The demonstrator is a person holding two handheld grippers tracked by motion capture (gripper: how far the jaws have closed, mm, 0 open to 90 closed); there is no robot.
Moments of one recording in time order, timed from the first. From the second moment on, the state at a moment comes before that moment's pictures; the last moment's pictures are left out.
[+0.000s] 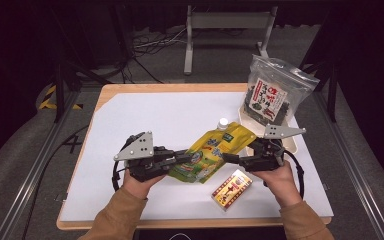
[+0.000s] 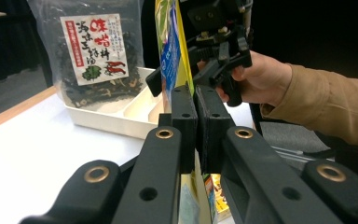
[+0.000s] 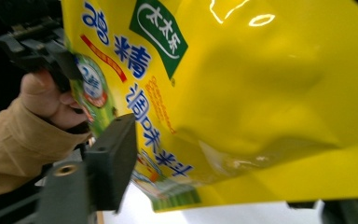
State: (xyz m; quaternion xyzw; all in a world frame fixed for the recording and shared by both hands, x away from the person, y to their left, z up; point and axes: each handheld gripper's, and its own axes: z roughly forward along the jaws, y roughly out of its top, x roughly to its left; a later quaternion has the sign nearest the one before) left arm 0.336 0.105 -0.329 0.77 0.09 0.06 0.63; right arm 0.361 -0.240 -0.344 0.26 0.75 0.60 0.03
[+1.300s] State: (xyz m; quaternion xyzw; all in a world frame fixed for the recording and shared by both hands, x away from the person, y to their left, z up) left arm 0.351 0.115 -0.337 0.78 0.14 0.06 0.61; right arm 0.331 -0.255 -0.272 0.20 0.82 0.53 0.12
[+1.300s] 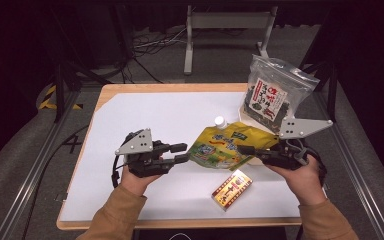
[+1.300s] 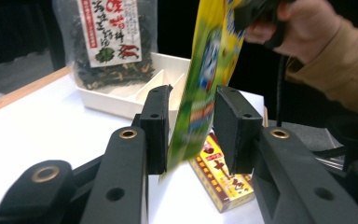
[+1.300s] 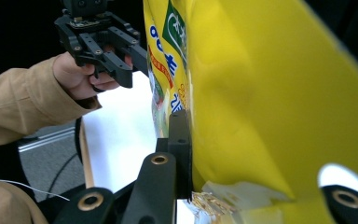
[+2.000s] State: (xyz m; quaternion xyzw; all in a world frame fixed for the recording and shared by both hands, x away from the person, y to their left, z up) left arm 0.363 0.129 -0.344 0.79 0.17 0.08 0.59; right arm 0.339 -0.292 -0.226 0.24 0.83 0.47 0.18
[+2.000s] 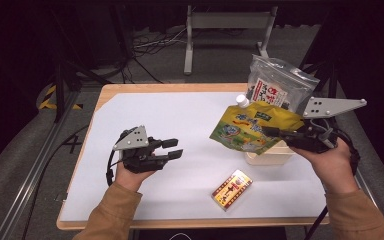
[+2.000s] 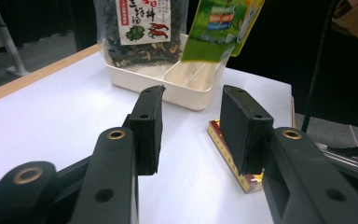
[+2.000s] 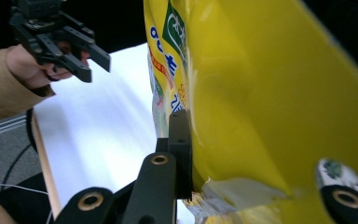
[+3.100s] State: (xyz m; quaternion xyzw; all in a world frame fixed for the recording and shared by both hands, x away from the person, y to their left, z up) left arm 0.369 0.126 -0.352 0.81 0.20 0.07 0.55; right arm 0.371 -0.324 -0.218 0.30 0.85 0.38 0.22
